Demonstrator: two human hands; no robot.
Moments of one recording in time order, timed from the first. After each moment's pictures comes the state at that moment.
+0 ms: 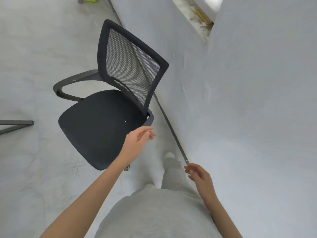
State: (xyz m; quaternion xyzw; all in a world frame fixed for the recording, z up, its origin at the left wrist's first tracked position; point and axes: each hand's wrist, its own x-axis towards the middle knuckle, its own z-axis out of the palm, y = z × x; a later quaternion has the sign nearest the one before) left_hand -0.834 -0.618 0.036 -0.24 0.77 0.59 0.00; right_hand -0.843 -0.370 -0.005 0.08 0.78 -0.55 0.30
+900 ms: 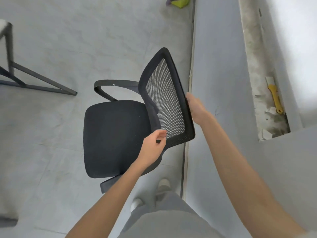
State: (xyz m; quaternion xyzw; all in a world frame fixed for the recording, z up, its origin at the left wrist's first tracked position) left_hand -1.034 -0.680 0.037 -0.45 0.70 0.54 -0.11; right_hand -1.229 -0.702 0.066 -0.11 0.75 -0.43 0.49
